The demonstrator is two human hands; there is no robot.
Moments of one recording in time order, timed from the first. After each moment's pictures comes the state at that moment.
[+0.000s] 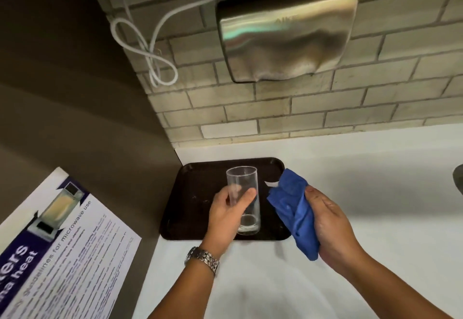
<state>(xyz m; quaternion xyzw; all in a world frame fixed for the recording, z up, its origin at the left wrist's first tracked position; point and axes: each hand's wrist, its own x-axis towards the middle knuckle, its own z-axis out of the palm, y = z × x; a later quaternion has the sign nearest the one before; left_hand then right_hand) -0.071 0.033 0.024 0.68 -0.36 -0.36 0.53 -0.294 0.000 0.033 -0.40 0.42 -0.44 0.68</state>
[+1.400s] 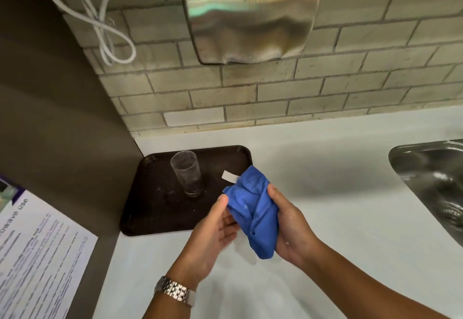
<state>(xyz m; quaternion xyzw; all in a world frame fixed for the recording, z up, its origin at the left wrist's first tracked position) -0.105 0.081 0.026 0.57 -0.23 -0.64 0.46 -0.280 0.033 0.041 -0.26 0.29 -0.39 0.83</state>
